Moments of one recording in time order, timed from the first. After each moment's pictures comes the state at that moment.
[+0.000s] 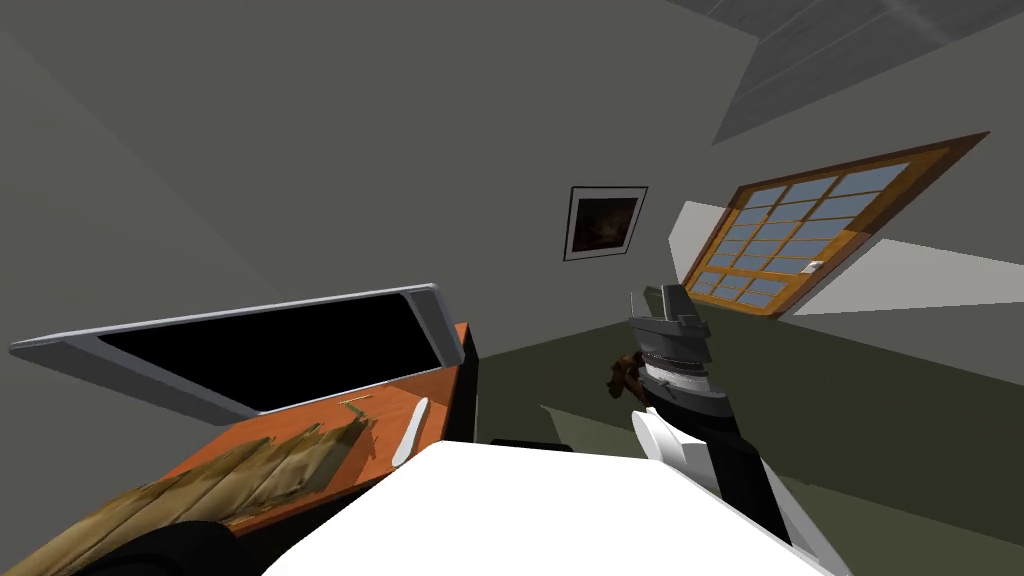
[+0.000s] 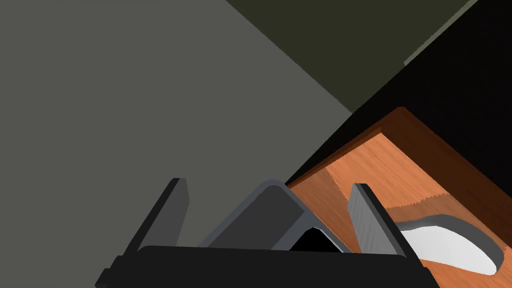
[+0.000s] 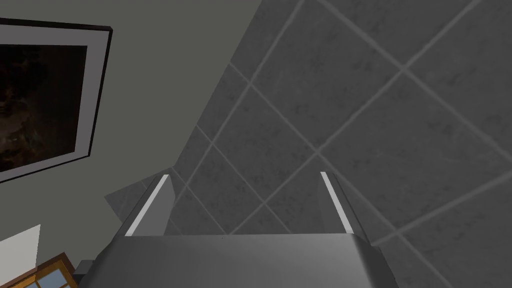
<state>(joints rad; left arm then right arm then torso) 0.82 0.84 -0.35 -1.48 0.01 -0.49 -0.10 0.47 -0.03 -0.04 -2.39 0.05 -0.57 0.10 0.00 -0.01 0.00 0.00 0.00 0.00</state>
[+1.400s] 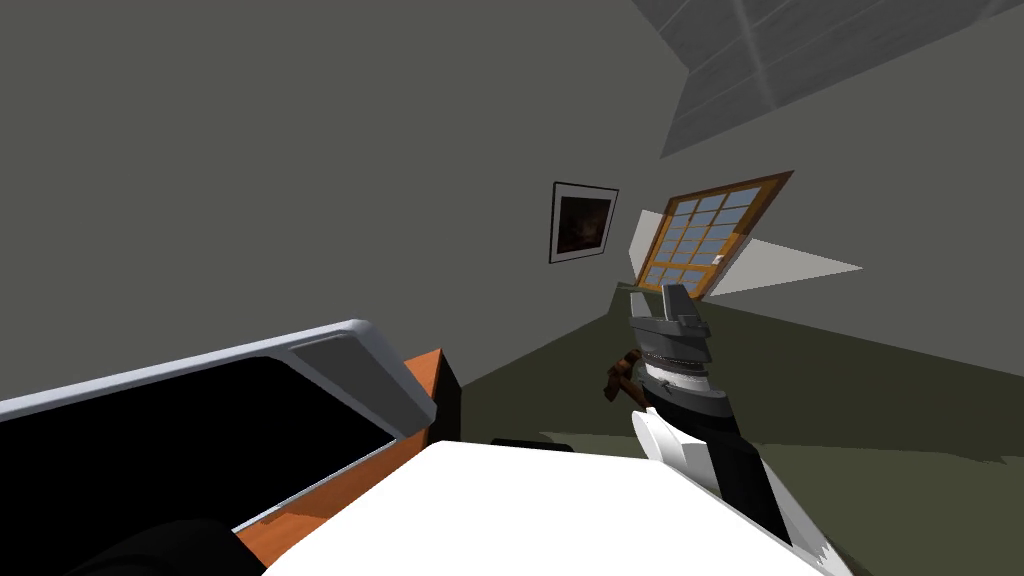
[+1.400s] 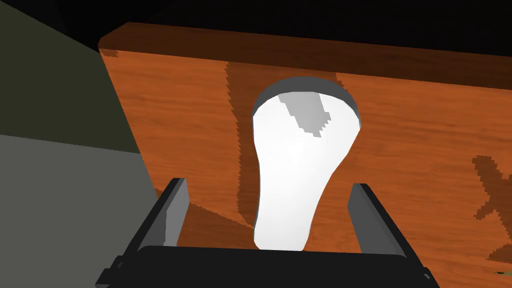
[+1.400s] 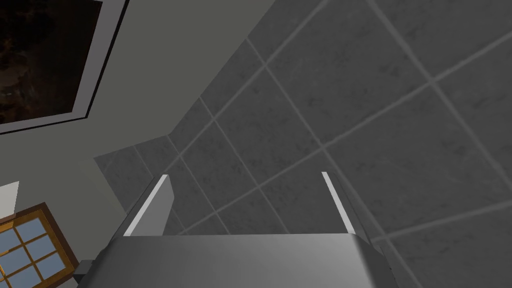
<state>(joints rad) 0.77 0.99 -0.65 -1.12 0.14 -0.24 -0.29 0.47 -0.03 -0.04 -2.39 0.05 -0.57 0.10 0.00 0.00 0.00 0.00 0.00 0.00</state>
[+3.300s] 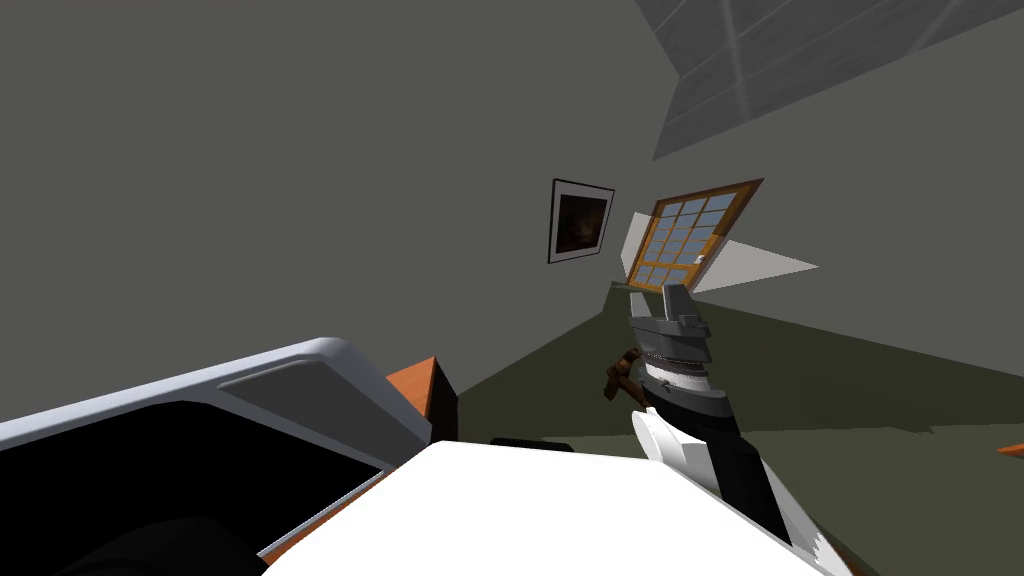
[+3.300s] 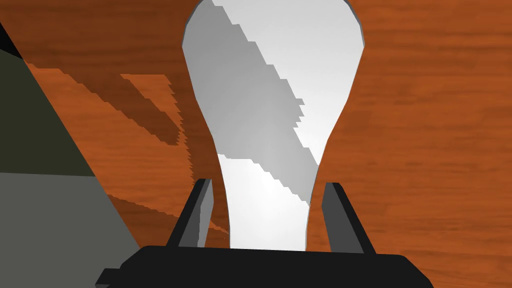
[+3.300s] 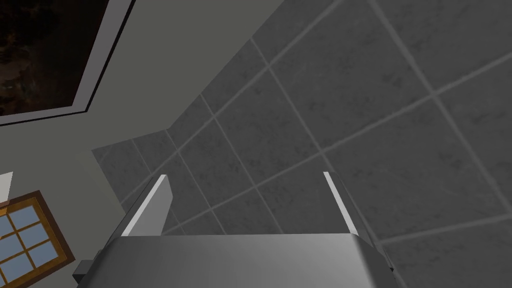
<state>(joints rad) 0.69 0.92 -0.72 -1.03 0.15 -0.16 -0.33 0.47 -0.03 -0.04 -2.39 0.05 -0.57 0.10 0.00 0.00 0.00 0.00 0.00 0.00</state>
